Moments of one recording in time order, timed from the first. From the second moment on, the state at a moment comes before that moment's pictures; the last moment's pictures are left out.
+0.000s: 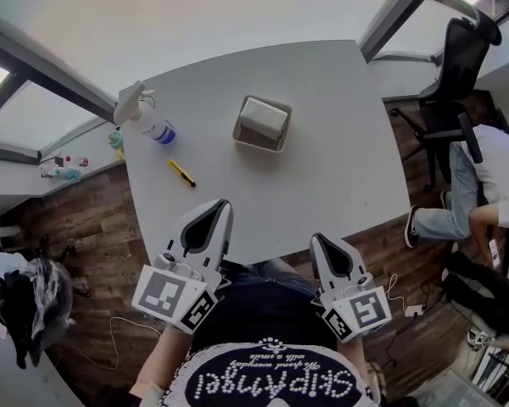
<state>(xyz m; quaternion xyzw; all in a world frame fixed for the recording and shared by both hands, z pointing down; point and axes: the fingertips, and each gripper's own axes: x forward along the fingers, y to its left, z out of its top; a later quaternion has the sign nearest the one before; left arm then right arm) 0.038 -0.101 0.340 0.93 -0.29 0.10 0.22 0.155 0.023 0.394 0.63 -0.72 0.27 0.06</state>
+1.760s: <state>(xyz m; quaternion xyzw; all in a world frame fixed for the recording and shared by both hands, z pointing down) -0.013 -0.132 0.349 0.86 -0.43 0.08 0.26 0.193 -0.186 0.423 0.48 -0.83 0.17 0.24</state>
